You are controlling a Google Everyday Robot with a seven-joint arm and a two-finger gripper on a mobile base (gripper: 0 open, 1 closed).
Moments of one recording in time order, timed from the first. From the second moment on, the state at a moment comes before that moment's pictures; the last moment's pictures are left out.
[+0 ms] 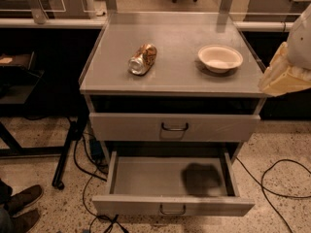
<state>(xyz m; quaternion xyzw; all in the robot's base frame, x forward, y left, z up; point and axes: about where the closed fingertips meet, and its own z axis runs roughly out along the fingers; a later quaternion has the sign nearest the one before) 0.438 -0.217 0.976 -0.60 0.78 -0.03 0.16</state>
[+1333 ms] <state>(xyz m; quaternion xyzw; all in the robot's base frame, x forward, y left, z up) 0.385 -0.232 0.916 -0.60 0.79 -0.01 0.12</state>
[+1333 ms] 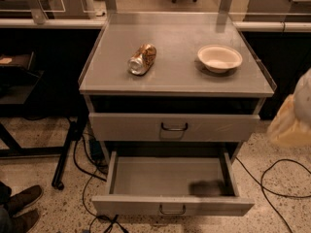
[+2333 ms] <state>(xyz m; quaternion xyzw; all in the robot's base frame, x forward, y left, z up) 0.334 -0.239 0.829 -0.59 0.81 0.03 0.04</state>
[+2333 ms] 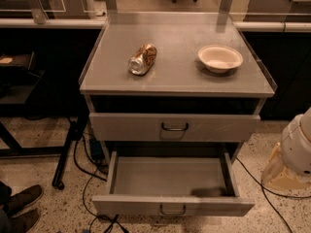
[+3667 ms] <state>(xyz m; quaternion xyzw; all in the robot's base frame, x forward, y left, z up) 0.300 -0.181 0.641 -0.58 0.80 0.14 -0.02</state>
